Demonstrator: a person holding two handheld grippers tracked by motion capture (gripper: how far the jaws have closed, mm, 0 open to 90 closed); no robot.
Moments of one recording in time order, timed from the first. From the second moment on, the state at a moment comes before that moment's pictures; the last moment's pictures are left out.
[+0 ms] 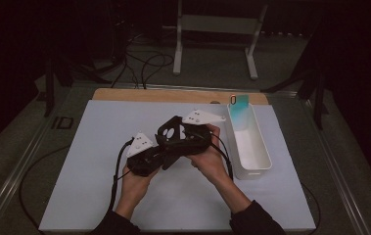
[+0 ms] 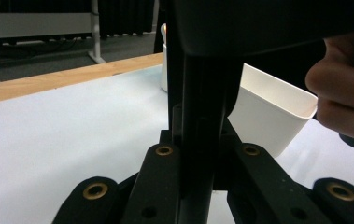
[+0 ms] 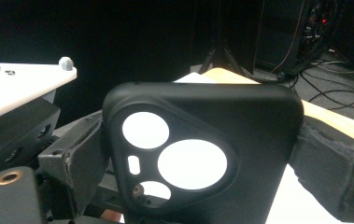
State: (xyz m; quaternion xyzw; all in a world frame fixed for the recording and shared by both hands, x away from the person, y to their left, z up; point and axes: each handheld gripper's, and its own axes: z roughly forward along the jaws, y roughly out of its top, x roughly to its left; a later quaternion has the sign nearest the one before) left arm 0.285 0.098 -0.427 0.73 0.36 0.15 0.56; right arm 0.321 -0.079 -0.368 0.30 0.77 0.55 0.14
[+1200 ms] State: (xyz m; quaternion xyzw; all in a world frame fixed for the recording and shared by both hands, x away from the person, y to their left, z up) left arm 0.277 0.108 -0.429 0.75 0.37 0.19 0.52; right arm 0.324 -0.089 -0.368 0.34 0.75 0.55 0.16
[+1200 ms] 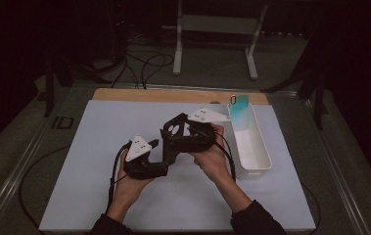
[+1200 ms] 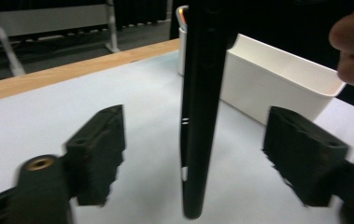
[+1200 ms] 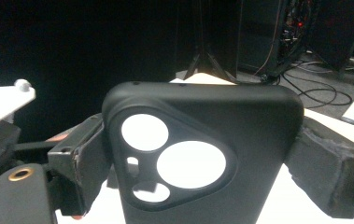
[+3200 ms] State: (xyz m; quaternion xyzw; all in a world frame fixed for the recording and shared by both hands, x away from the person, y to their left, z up) left arm 0.247 0.224 -0.485 0.72 0.43 0.25 0.49; right arm 0.339 -0.115 -0.366 0.35 0.75 0.52 0.19
